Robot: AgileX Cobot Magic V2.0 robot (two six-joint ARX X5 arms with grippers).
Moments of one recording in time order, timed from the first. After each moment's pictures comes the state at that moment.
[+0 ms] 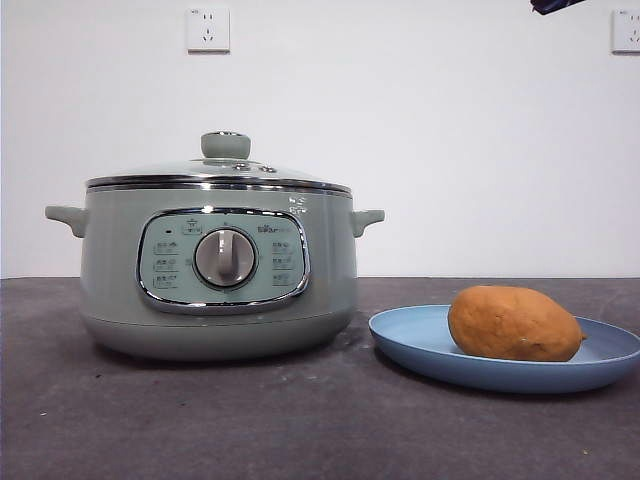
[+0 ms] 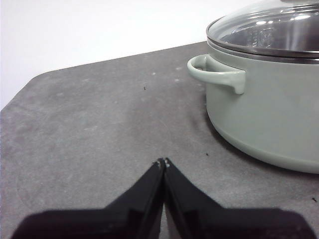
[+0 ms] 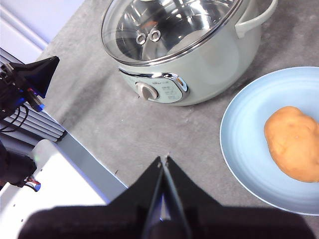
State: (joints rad) left arm 0.00 0.00 0.02 -0.18 0.05 0.16; right arm 0.43 0.82 0.89 -0.74 -0.47 0.14
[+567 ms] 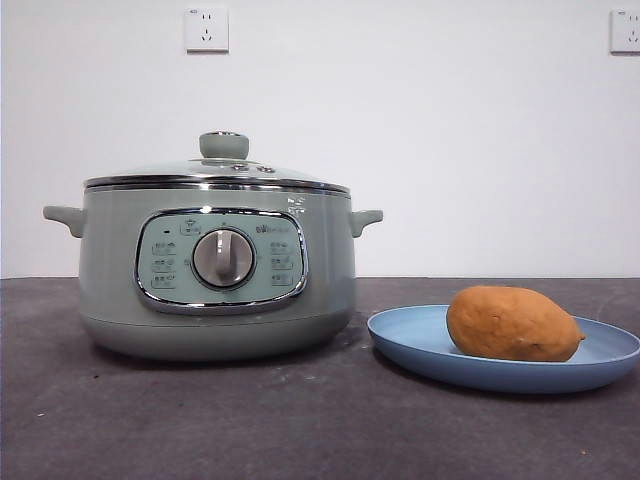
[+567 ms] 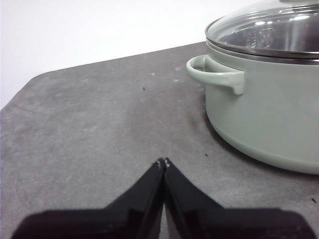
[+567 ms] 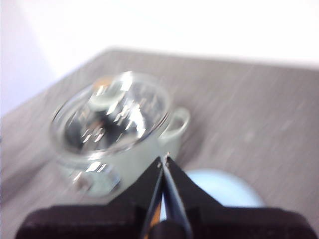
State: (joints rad) left arm 0.00 0.00 0.02 -0.18 0.05 0.16; right arm 0.22 0.59 0.77 -0.43 -0.36 0.01
